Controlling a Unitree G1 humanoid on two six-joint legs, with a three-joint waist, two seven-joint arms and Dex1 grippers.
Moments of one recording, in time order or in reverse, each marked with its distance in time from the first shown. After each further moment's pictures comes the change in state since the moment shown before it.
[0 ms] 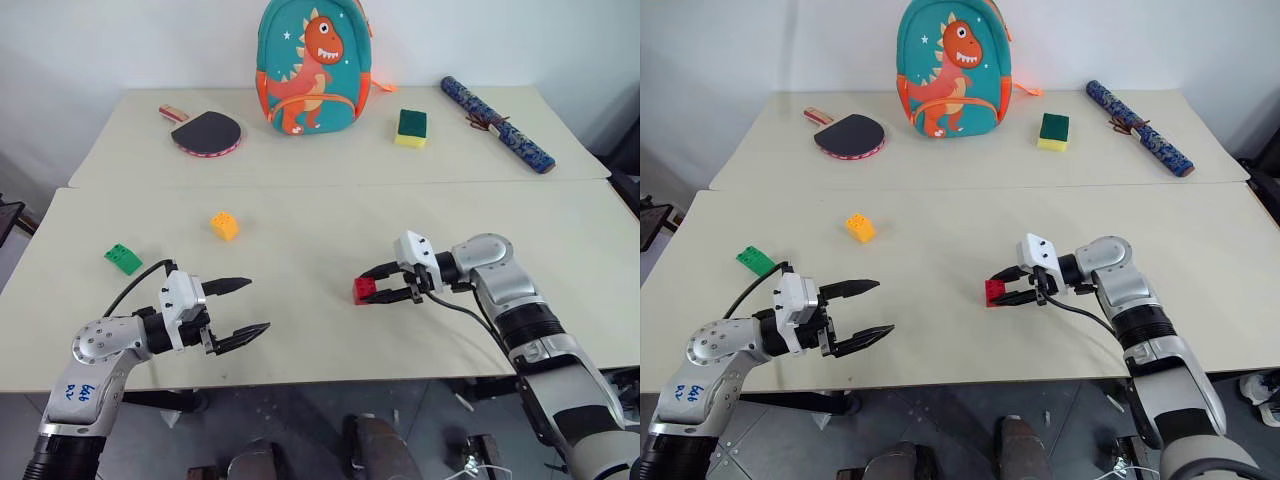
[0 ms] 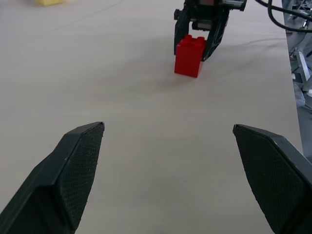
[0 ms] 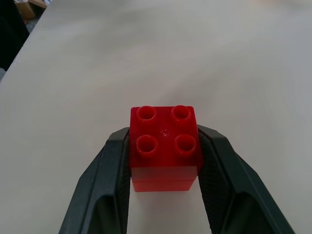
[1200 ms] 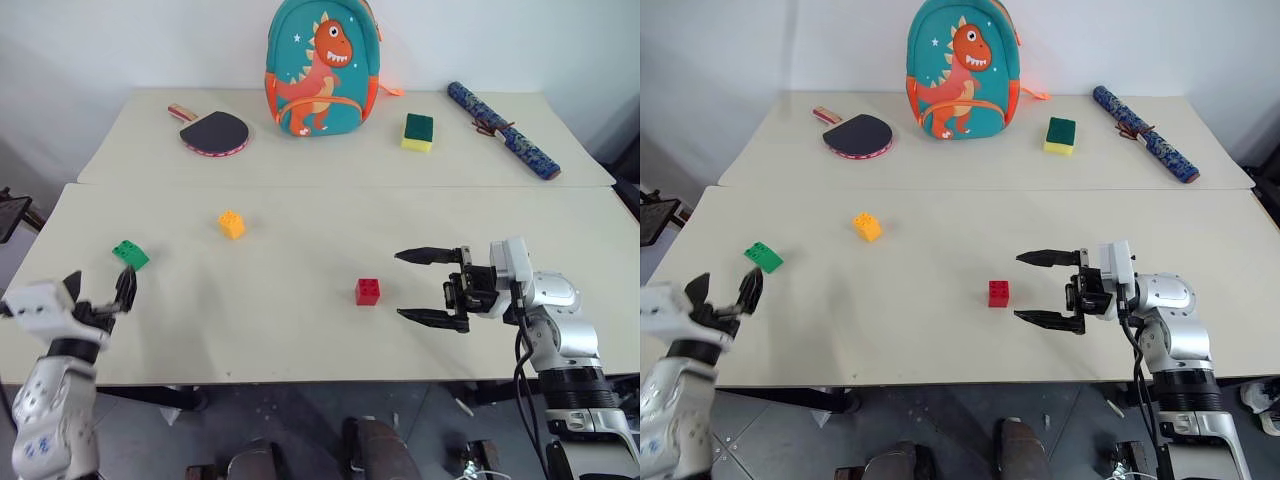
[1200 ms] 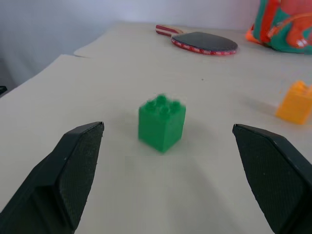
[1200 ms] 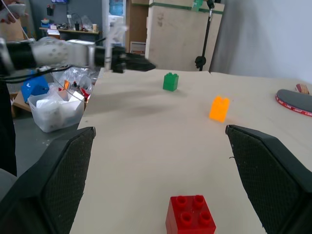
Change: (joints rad) left arm 0.014 -0.300 0.446 0.017 -0.005 0.129 0.856; right arm 0.387 -0.054 -0.325 -0.486 0.420 0.089 0.023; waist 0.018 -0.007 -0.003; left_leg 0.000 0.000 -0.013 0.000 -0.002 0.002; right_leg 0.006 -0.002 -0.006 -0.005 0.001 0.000
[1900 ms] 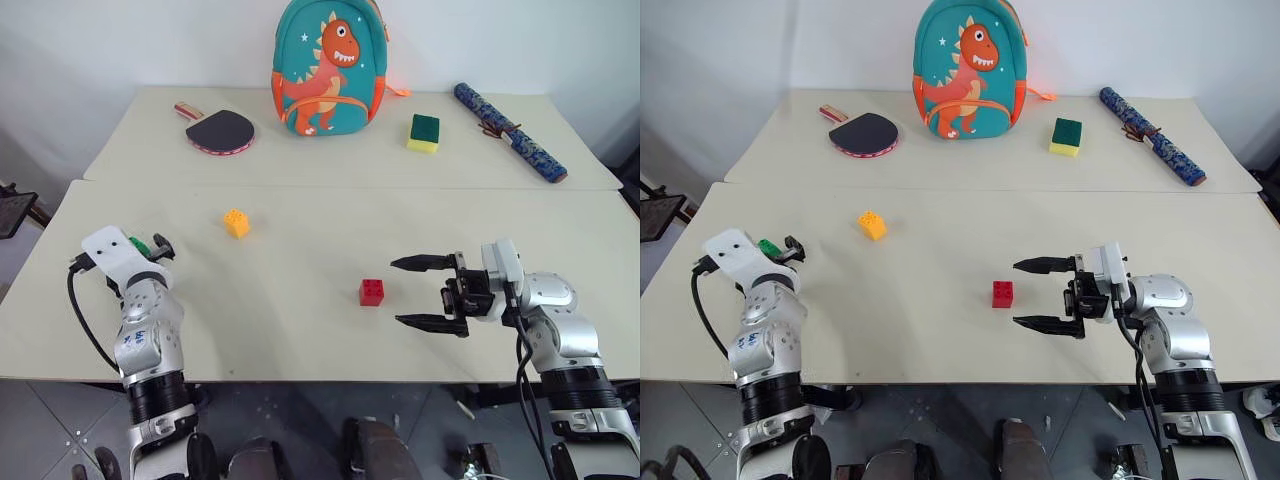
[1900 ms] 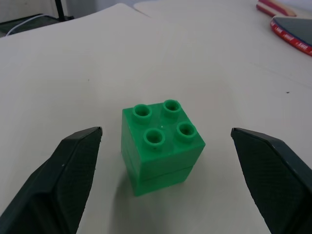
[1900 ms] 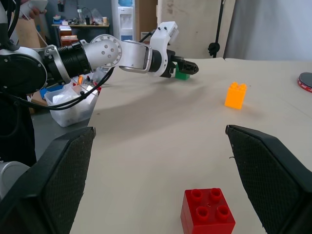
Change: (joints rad) left arm -0.414 -0.221 -0.106 0.217 0.256 0.156 0.569; right arm 0.002 -0.024 0.035 0.001 -0.005 0.049 0.002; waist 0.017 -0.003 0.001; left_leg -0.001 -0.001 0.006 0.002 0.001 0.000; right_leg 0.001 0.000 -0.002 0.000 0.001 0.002
